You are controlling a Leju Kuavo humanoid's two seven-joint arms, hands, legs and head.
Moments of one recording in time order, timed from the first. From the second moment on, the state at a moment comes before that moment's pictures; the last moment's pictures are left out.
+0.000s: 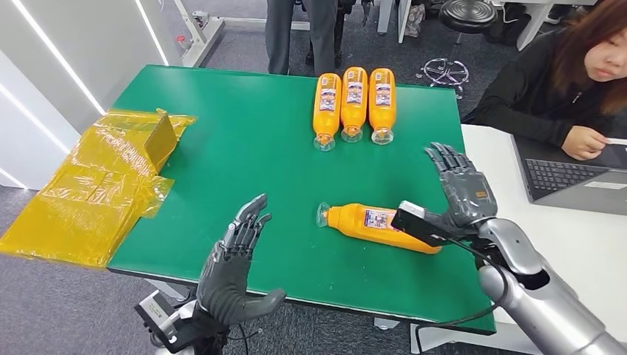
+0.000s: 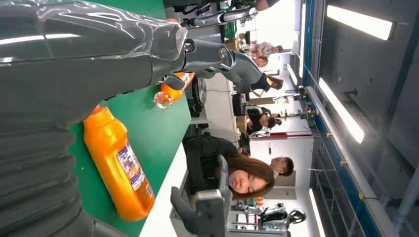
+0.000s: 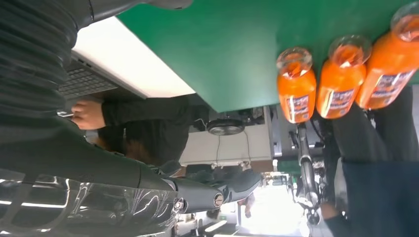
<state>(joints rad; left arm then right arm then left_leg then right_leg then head) 0.09 -0.05 -0.43 -1.60 -0.05 -0.11 -0.52 -0.58 -0.53 0.57 -1.38 0.81 -0.14 -0.03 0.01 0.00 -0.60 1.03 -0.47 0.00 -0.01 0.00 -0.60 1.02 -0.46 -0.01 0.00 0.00</state>
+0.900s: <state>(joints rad) 0.04 -0.05 -0.43 -1.52 -0.04 -0.15 -0.53 -0.76 -0.43 0.71 -1.08 0.62 0.12 -0.03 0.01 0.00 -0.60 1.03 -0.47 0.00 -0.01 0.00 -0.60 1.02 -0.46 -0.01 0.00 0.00</state>
